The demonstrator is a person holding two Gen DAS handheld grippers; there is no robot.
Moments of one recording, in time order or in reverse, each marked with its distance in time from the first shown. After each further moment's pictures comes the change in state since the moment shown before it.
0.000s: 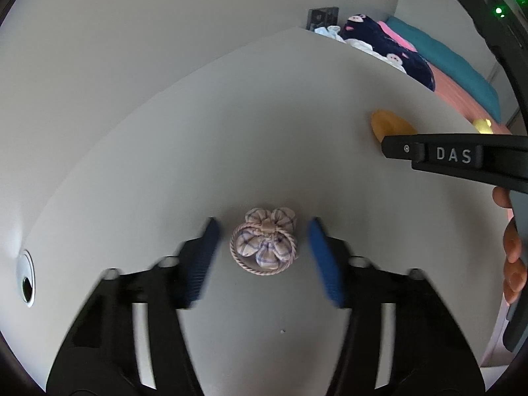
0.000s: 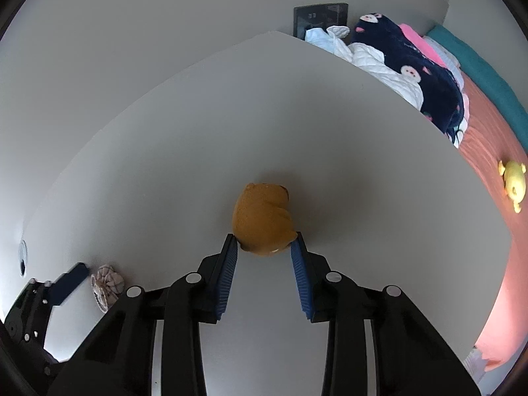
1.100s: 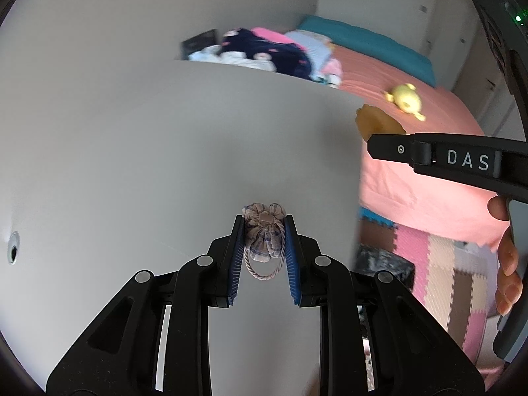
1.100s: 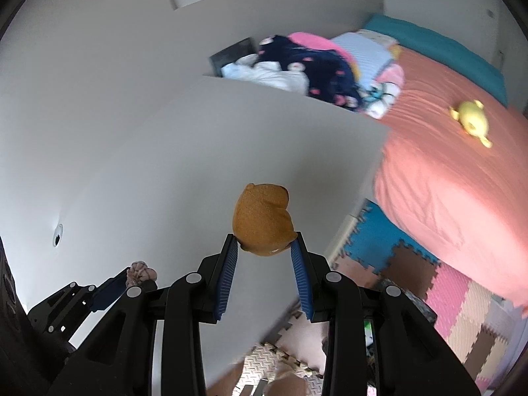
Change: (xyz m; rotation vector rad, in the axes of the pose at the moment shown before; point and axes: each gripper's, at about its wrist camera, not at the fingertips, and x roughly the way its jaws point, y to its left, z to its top) left arm -0.111 -0.190 -0.081 0.217 -0.082 -0.177; right arm -0.164 -0.144 -0.165 0.217 -0.168 -0.006
